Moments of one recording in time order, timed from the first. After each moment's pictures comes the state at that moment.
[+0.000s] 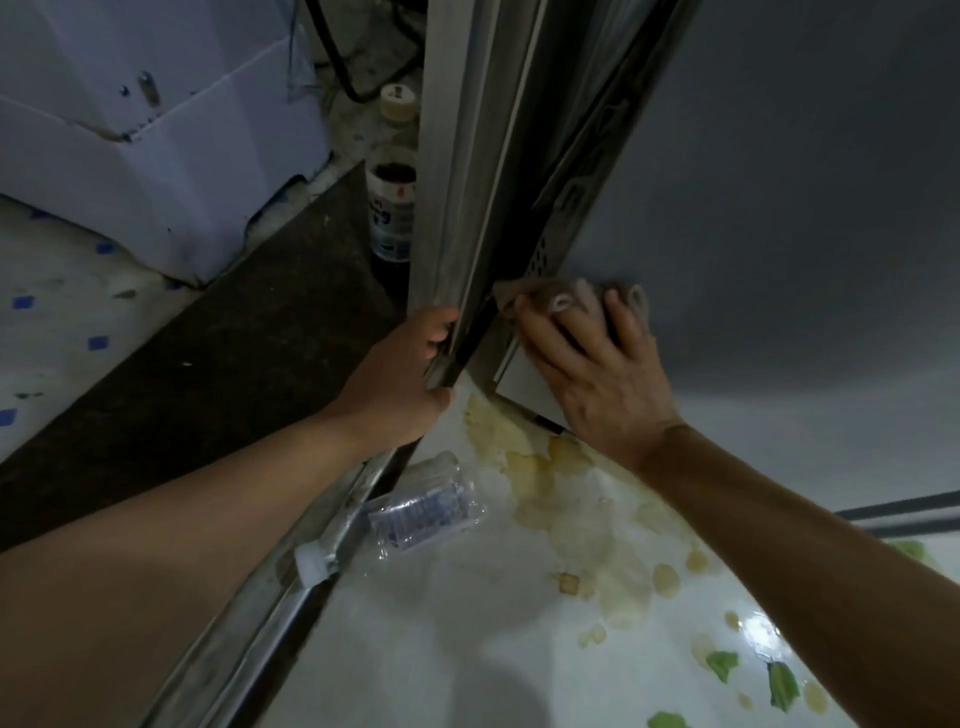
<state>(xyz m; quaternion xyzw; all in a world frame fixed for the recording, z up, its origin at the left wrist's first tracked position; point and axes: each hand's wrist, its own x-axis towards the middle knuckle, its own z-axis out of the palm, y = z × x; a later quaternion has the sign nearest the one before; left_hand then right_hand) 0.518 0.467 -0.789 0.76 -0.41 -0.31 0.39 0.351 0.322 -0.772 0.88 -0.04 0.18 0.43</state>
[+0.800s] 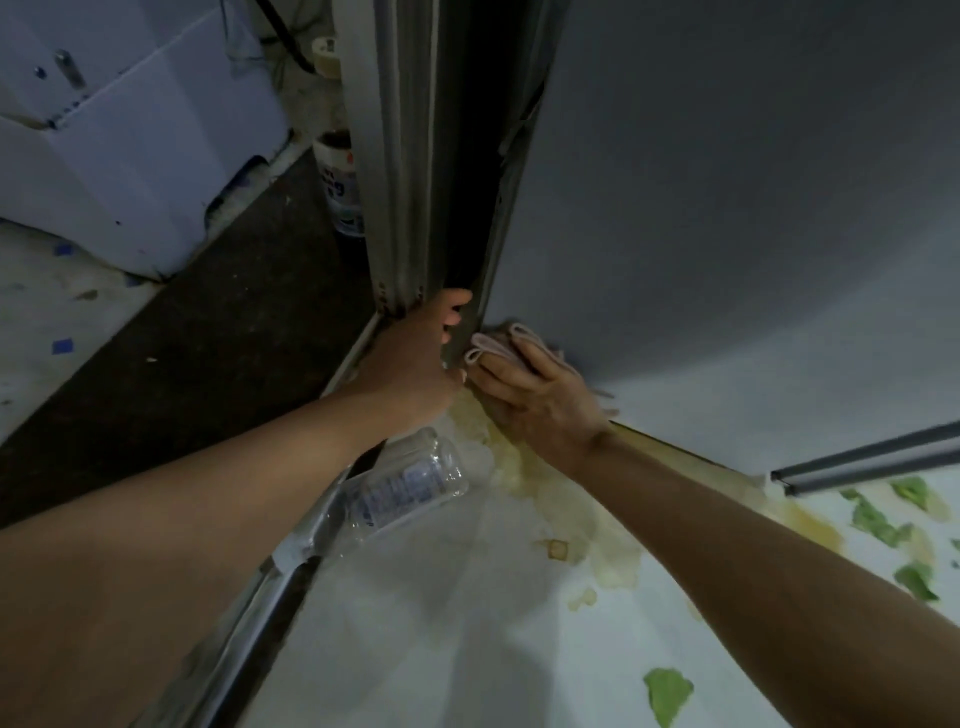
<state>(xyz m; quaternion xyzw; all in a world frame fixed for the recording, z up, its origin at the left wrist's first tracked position) 0.486 0.437 -0.793 0.78 -0.44 -0.30 0.34 0.339 0.342 -0.843 0.88 0.01 -0.07 0.47</state>
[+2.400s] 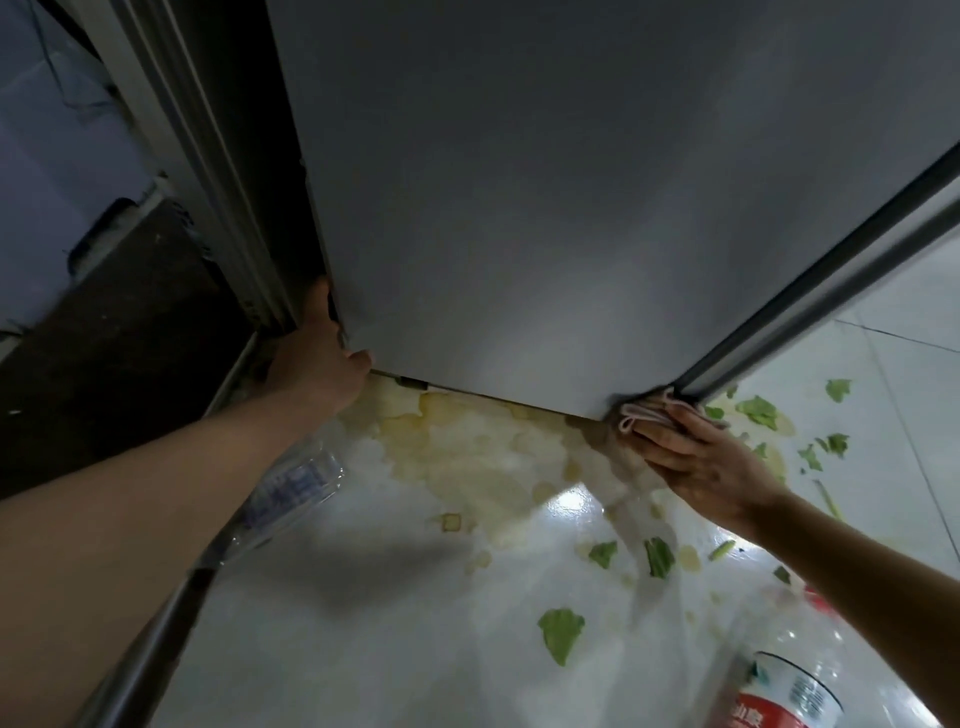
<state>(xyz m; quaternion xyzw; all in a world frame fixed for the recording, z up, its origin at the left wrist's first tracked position) 0.440 0.416 -0.778 0.83 -0.35 -0.28 0.34 0.065 0.298 -0.810 0.85 -0.07 -0.23 0.47</state>
